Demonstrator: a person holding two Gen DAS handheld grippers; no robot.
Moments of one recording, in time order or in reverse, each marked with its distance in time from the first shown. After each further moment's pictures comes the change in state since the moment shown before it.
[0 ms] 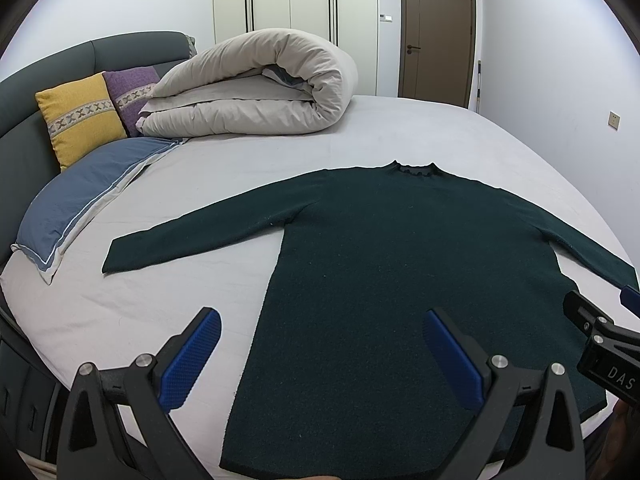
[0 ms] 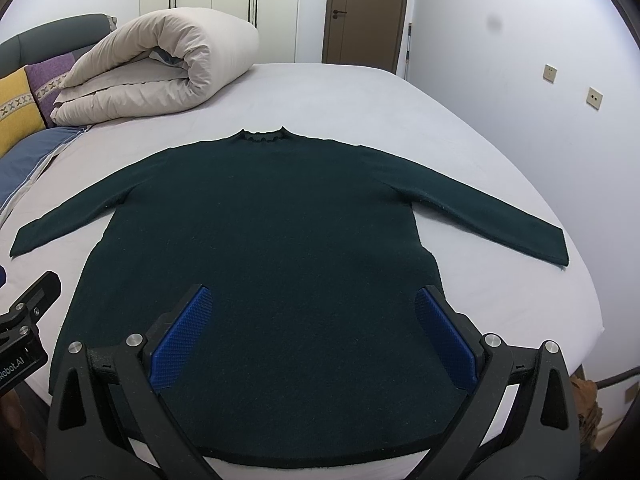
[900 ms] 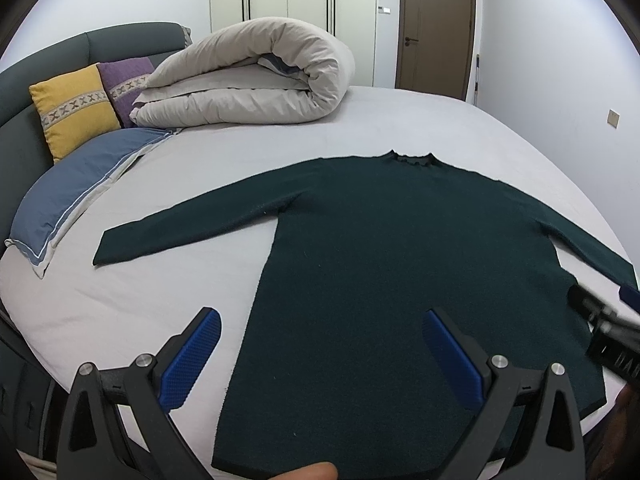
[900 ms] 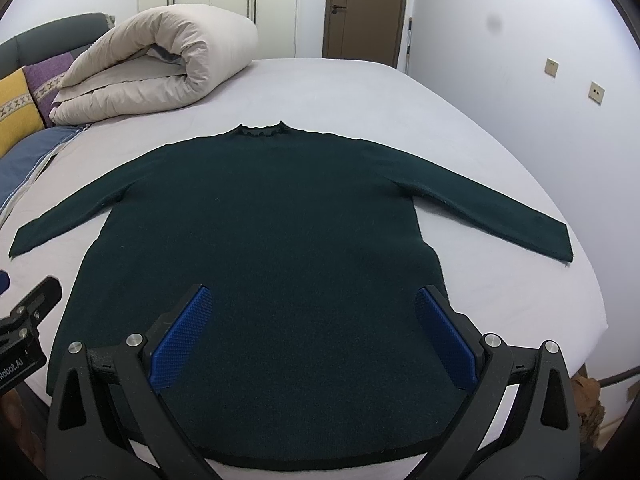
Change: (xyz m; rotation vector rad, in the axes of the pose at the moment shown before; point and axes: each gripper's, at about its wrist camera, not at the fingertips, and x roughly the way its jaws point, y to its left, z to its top) left arm 0.015 0.004 -0.012 0.003 0.034 -0.020; right arm 0.013 -0.011 -0.002 0.023 0.006 0.002
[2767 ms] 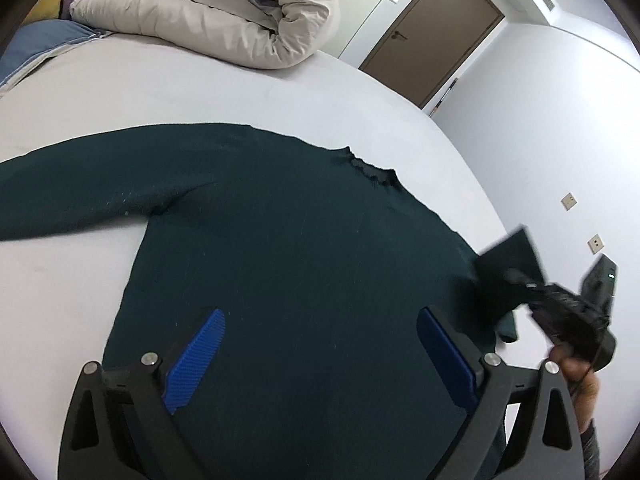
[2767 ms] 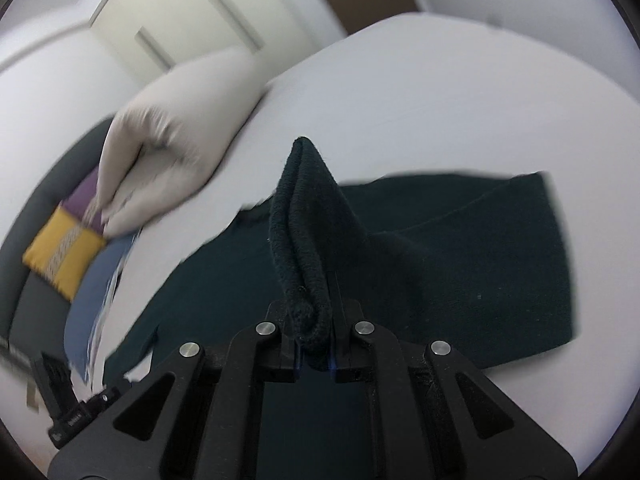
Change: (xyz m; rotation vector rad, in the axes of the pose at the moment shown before) left arm 0.149 0.008 0.084 -0.291 0.165 -0.436; right arm 0.103 -0.856 0.068 0.290 -0.007 0.519
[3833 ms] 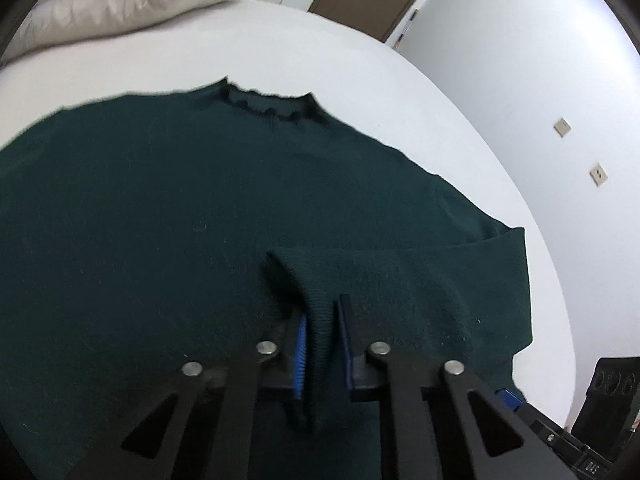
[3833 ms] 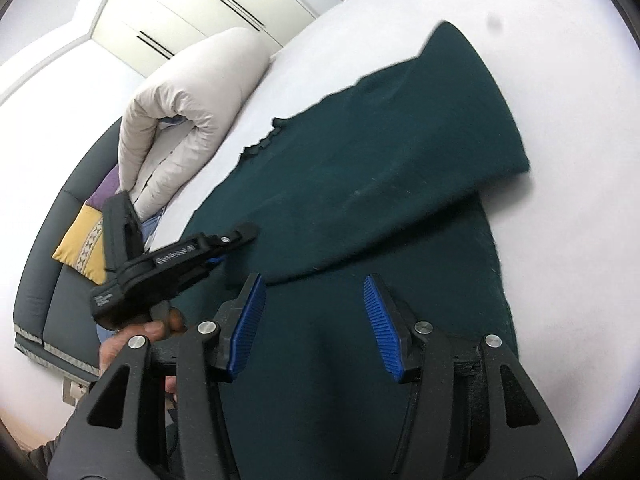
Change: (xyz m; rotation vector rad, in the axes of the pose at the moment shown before) left arm 0.158 -0.110 0.009 0.215 0.178 -0.020; right arm -0.089 -0.083 -0.207 0.152 0.061 0.076
